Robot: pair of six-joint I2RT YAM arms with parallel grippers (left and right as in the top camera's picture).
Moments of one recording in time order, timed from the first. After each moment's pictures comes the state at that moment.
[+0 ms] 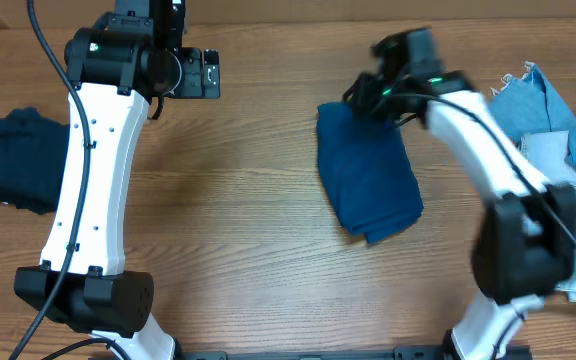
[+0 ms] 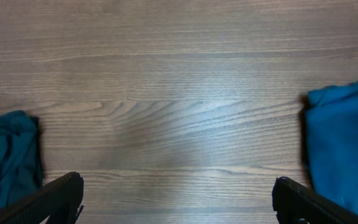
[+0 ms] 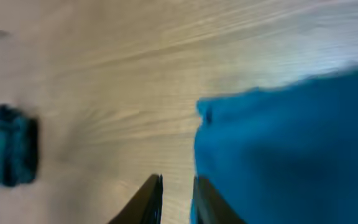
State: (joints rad) left arm -0.14 1.83 2.07 -1.27 -0.05 -0.15; right arm 0.18 1.91 1.58 -0.64 -0.43 0.41
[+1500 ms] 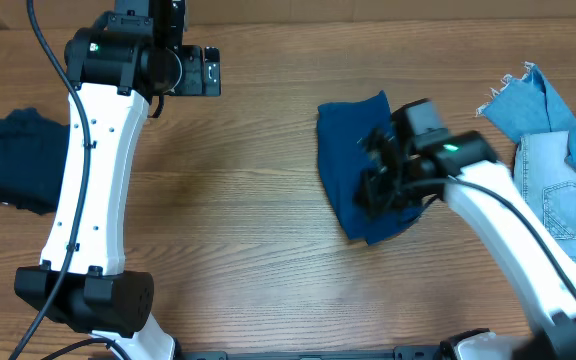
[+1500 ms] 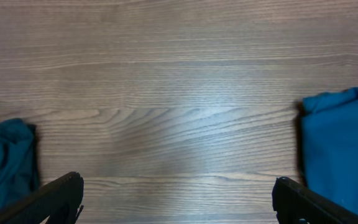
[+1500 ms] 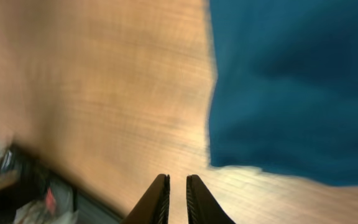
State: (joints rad) left arm -0.14 1.83 2.07 -1.24 -0.04 -0.15; right arm 0.29 1.48 1.22 -1.04 -0.40 0.20
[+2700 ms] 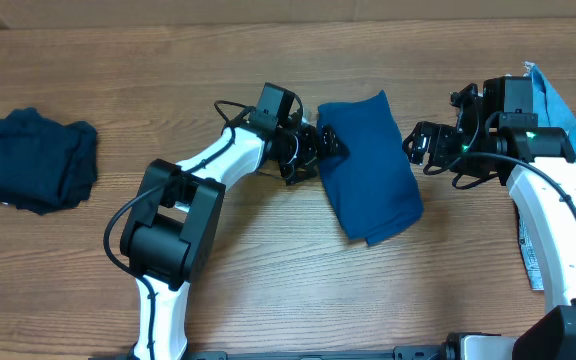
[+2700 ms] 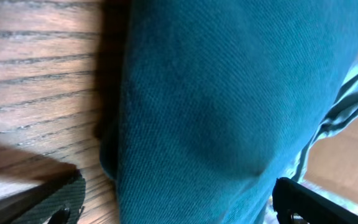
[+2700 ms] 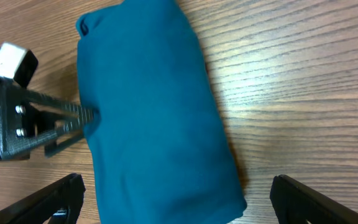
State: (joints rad) left arm -0.43 2.16 1.42 -0.33 0.72 -0.84; right arm -0.04 1.50 1.24 -0.87 -0.30 0.17
